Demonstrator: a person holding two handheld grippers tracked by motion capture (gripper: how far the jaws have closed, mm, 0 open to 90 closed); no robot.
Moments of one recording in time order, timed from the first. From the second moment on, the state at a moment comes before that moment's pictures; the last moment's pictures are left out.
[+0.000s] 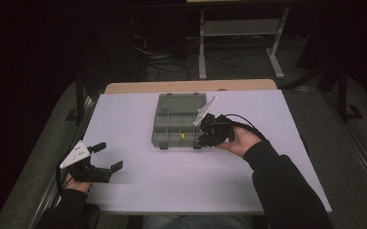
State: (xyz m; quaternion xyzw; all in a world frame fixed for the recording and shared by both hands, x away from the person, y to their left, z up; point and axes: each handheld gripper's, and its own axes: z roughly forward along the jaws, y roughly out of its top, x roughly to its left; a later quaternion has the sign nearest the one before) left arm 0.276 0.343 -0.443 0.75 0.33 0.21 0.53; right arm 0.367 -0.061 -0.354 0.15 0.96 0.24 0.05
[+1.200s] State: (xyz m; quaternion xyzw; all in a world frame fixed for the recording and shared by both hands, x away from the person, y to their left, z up) left arm 0.276 0.343 -0.443 0.75 0.33 0.21 0.54; right arm 0.427 -0.026 -0.374 0.19 0.96 0.22 0.04
